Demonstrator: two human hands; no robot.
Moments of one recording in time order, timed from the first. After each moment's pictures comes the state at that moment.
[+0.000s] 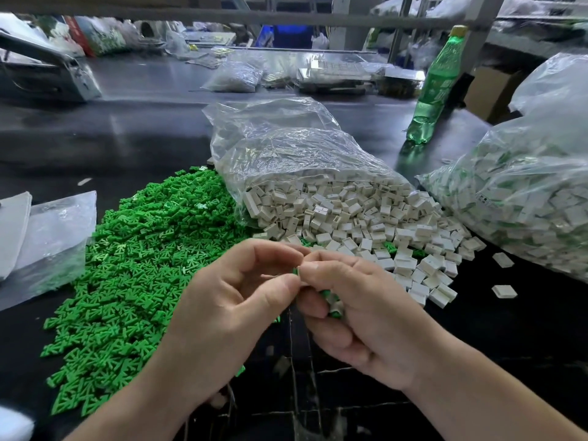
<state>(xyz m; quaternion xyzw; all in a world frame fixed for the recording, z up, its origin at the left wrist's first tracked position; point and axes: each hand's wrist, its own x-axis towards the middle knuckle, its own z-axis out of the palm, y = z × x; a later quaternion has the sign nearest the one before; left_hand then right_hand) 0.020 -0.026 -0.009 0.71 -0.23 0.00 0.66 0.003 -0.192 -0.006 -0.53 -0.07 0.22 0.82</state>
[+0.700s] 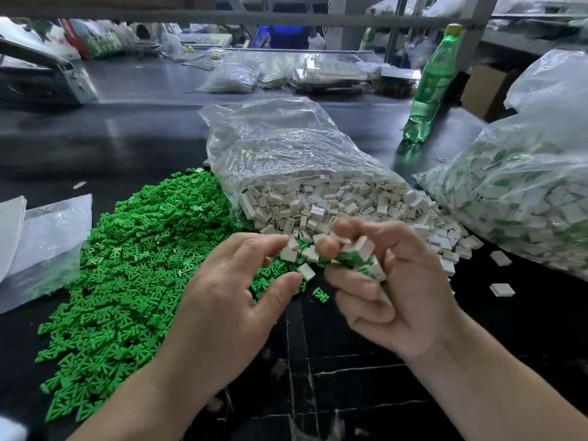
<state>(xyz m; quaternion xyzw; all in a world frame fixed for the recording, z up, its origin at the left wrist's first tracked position) 0.030 -0.025 -0.022 0.89 -0.25 0.16 0.34 0.028 -0.228 -0.018 -0.29 -0.11 0.22 0.92</state>
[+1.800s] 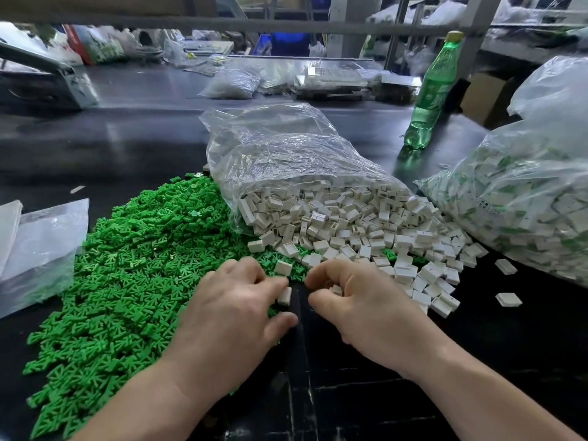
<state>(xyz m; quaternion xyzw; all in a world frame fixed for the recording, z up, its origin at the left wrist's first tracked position) 0.045 -0.026 -0.041 0.95 -0.25 0.12 0.12 0.024 -0.220 -0.032 -0.88 -0.01 0.05 0.48</state>
